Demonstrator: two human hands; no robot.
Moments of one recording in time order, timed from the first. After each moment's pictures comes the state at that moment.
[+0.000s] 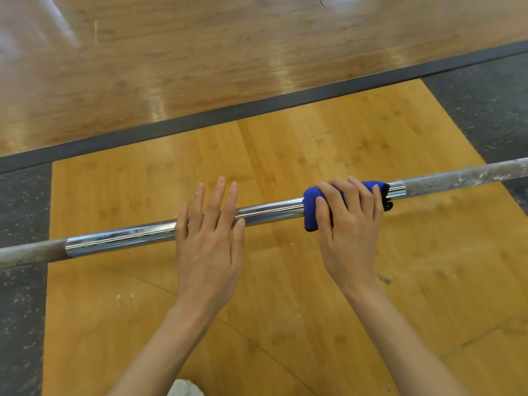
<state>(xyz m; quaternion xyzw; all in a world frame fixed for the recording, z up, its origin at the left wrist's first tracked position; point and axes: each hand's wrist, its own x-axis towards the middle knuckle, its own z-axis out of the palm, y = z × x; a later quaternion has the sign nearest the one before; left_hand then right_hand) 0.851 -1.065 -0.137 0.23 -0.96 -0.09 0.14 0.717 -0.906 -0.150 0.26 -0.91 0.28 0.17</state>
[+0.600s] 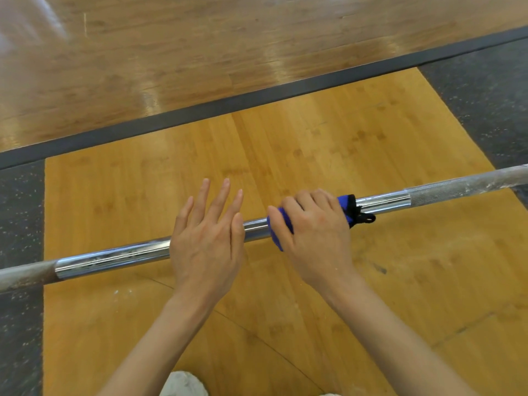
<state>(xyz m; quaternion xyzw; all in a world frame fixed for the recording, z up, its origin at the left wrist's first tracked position) 0.849 -1.062 -0.130 0.21 -0.97 -0.05 0.13 0.744 -0.926 -0.136 0.35 -0.90 0.20 0.15</state>
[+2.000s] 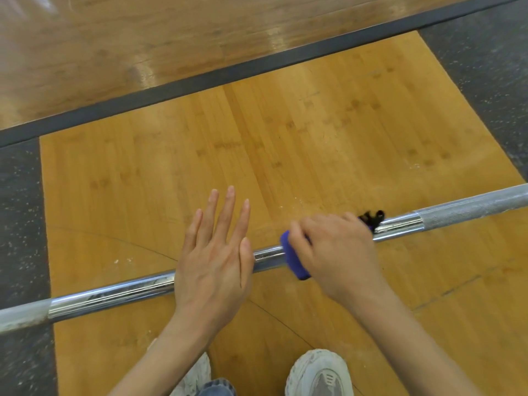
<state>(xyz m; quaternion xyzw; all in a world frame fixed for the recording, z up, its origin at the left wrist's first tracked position) 0.899 -1.008 -0.119 0.15 -0.99 -0.05 0.03 0.781 -0.859 -0.116 0.35 -0.92 0.13 0.08</state>
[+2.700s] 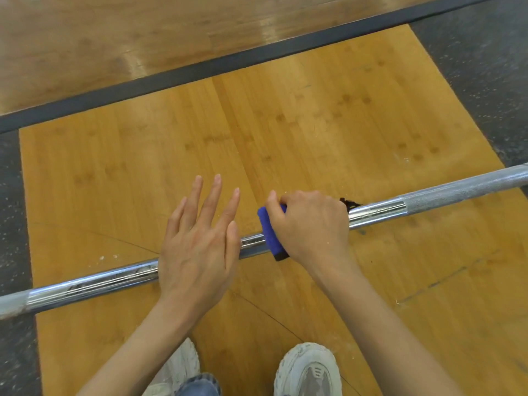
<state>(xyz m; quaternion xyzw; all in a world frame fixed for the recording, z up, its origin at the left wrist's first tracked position) 0.891 -1.013 -0.119 0.17 -0.98 -0.04 0.05 0.769 -0.893 -0.118 0.28 -0.95 0.12 0.02</state>
